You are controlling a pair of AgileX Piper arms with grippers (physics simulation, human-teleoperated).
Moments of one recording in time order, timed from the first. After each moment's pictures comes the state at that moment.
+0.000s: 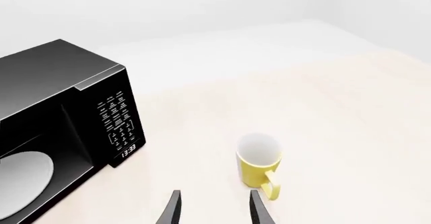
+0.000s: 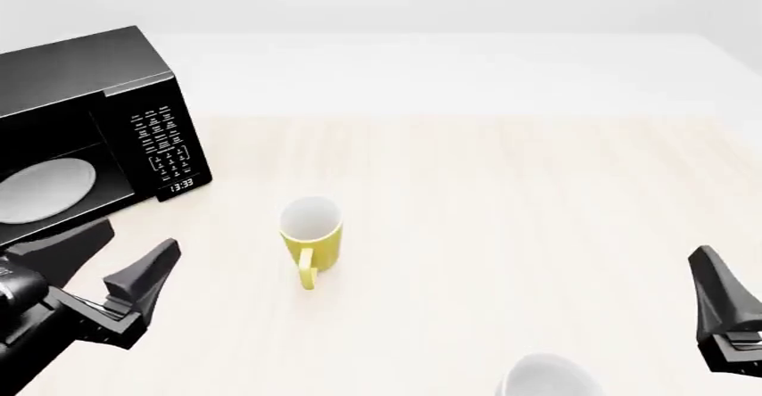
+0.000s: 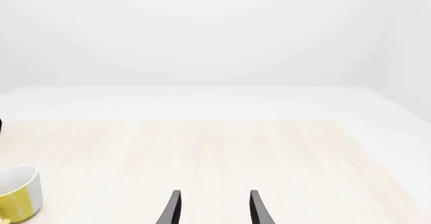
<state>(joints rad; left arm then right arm) -0.32 0.52 -0.09 -0.21 0.01 0.00 0.01 -0.01 0.00 0.00</state>
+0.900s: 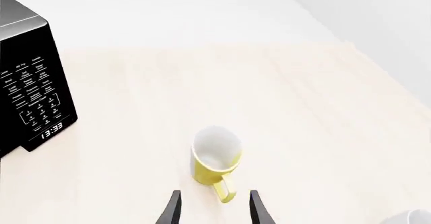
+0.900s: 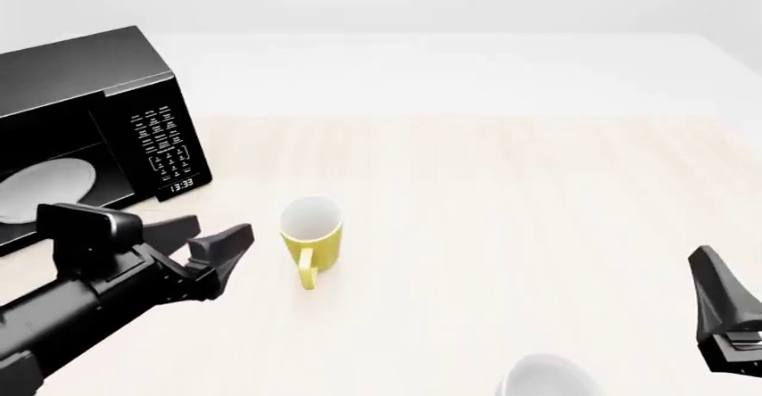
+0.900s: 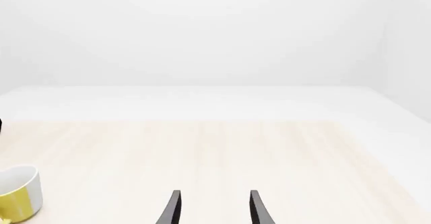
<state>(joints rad) -0.48 0.93 -0.22 -0.32 -0.25 0.00 0.01 -0.01 0.00 0.00</state>
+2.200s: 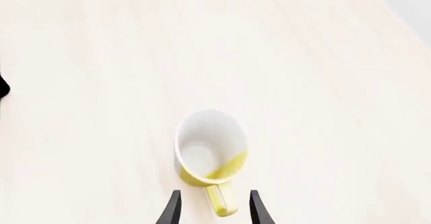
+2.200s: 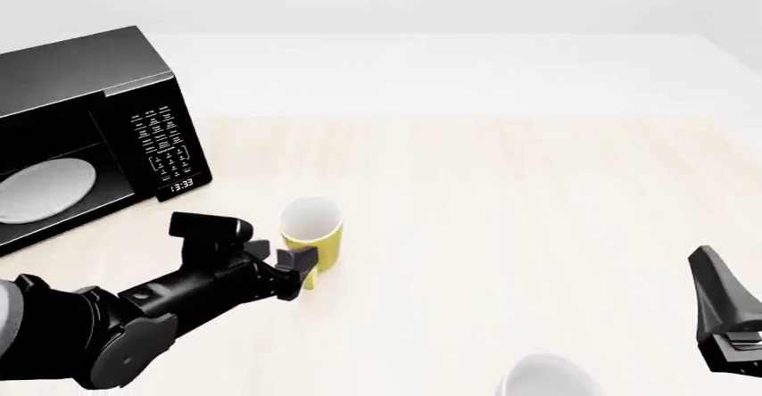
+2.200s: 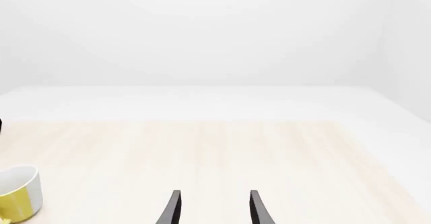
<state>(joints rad) -0.55 1.53 -0.33 -0.62 -0.32 0.00 0.01 -0.01 0.00 0.00</state>
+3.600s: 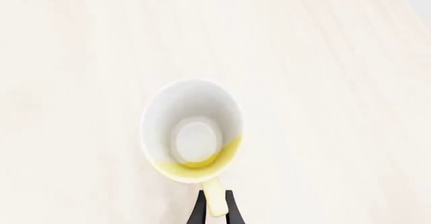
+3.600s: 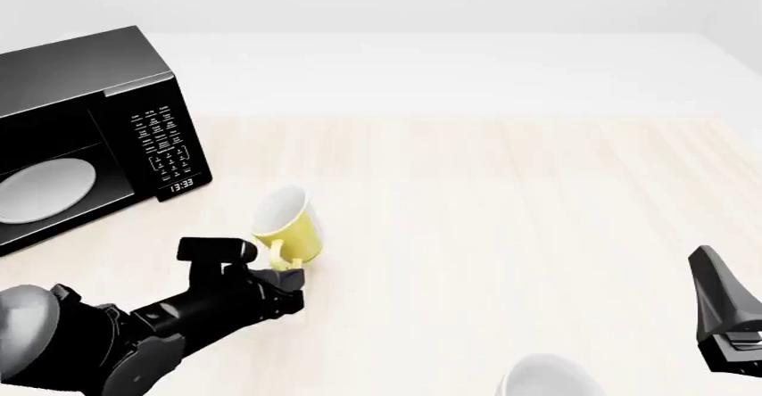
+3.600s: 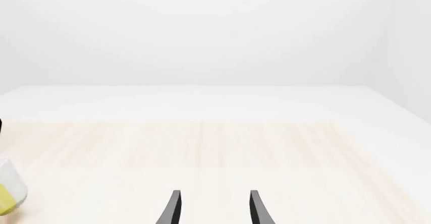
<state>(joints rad) -0.57 1.63 -0.29 -0.69 -0.42 0.00 0.01 -0.01 0.00 0.00</state>
